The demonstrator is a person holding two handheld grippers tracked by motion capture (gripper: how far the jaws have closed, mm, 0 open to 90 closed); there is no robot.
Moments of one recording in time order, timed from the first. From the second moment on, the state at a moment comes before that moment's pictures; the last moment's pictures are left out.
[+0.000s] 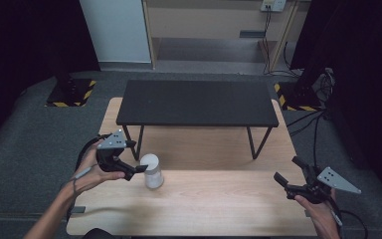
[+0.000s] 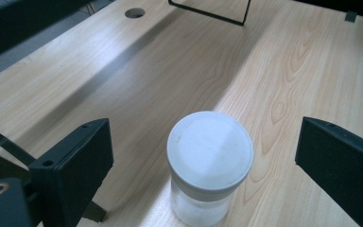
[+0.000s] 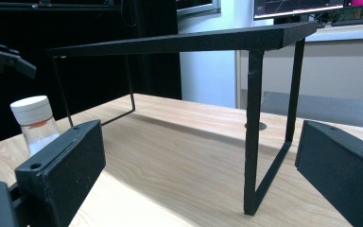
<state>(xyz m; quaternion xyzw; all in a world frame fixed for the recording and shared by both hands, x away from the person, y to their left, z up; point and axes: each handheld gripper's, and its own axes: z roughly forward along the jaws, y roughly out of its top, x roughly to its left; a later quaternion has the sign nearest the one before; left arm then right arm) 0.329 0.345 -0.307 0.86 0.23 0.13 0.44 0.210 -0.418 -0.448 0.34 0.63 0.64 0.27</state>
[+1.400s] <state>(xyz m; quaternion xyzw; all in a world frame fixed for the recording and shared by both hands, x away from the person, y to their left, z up) 0.337 0.317 -0.351 0.87 0.22 0.14 0.42 0.210 -0.418 -0.449 0.34 0.63 0.64 0.27</state>
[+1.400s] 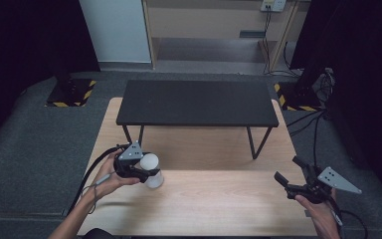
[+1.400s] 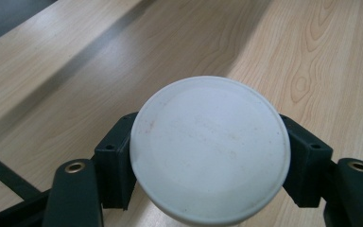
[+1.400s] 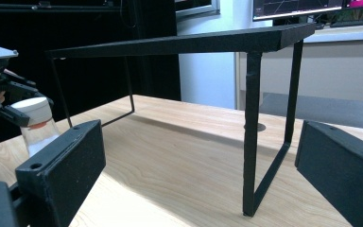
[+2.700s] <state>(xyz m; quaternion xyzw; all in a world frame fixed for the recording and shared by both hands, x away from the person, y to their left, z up) 0.368 0.320 -0.115 0.84 0.25 0.21 0.44 0.213 -0.417 -0.450 0.34 0.63 0.64 0.26</state>
